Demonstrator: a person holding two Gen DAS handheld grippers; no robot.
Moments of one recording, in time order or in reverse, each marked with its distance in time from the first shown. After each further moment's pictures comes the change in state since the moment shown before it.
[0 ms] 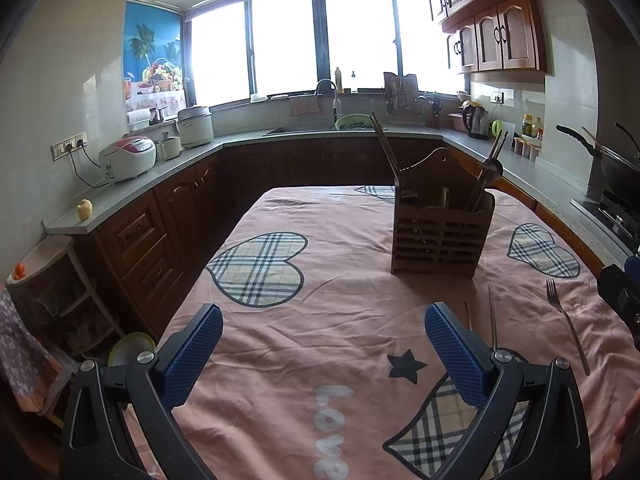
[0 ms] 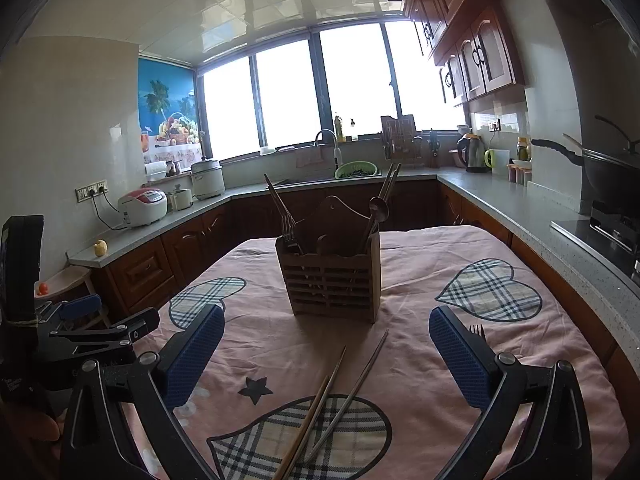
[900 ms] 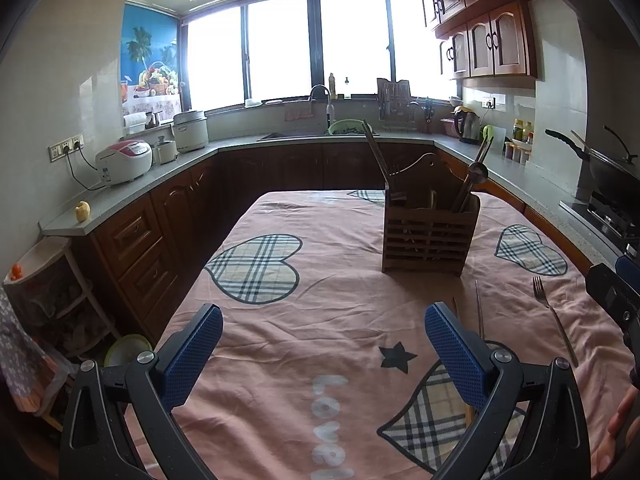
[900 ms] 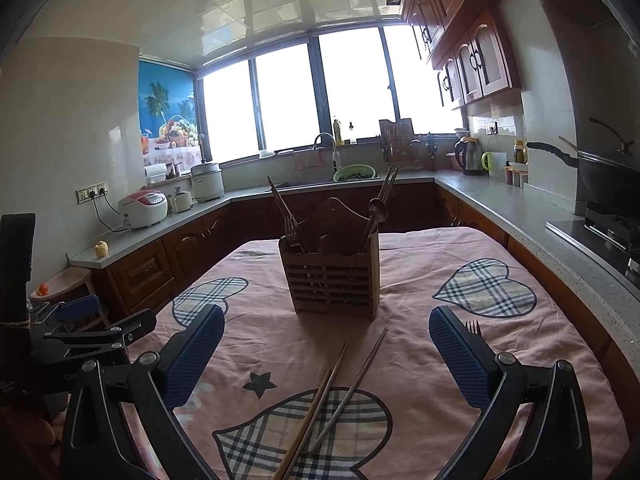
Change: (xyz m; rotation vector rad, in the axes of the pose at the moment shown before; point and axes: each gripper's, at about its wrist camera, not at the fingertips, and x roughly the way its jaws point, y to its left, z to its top) left arm -0.027 -0.003 -0.010 -0.003 -0.021 -0.022; right arm -0.013 0.006 -0.006 -0.001 -0.020 -0.005
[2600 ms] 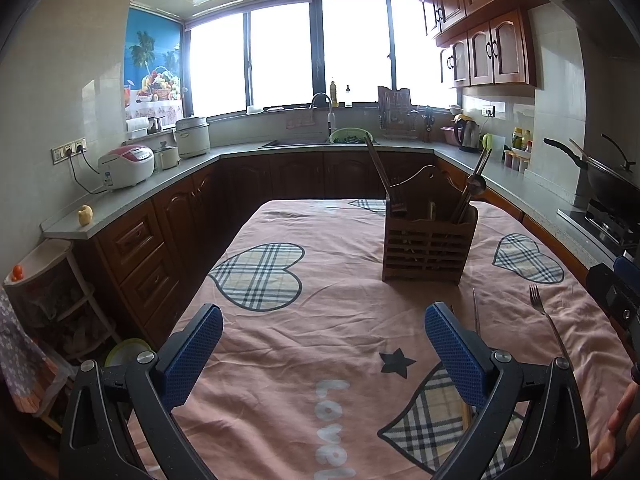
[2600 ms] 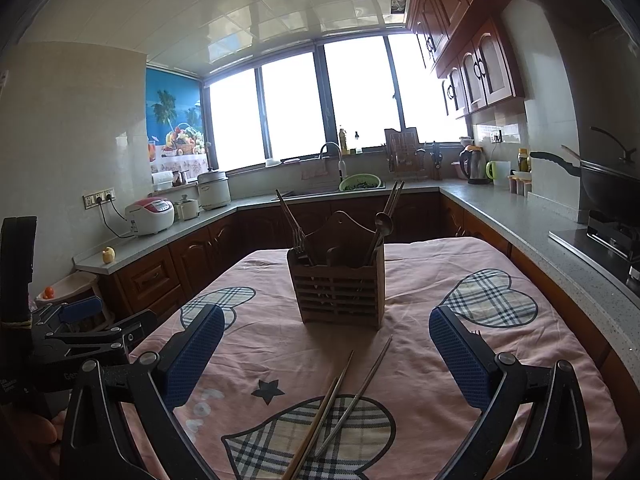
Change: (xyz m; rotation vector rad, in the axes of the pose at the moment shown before) left arm -0.013 0.001 0.001 -0.006 -0.025 0.004; right arm -0.012 0.005 0.006 -0.006 -0.027 0.014
